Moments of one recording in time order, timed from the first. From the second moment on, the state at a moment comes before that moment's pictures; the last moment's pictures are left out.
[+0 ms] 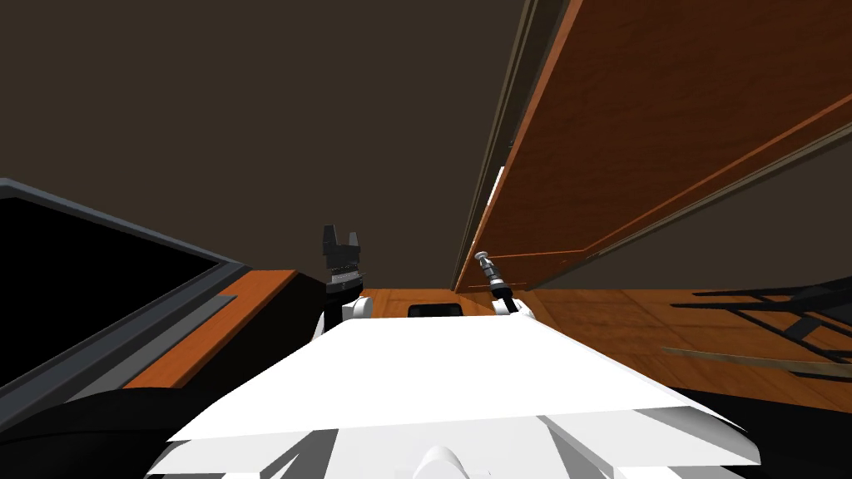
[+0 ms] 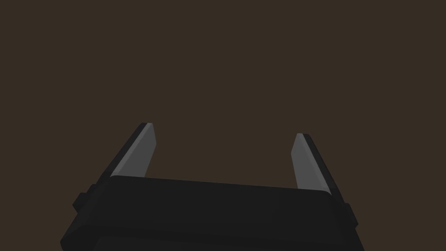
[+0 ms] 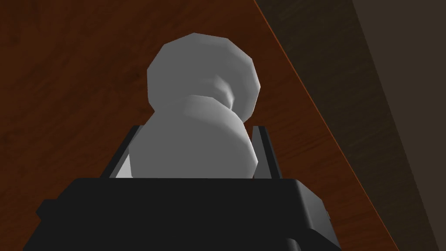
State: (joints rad) arm -0.04 -0.21 -0.22 -0.66 0.26 -0.90 0.58
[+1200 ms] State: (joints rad) arm -0.04 -0.22 -0.21 -0.66 0.16 -0.89 0.30
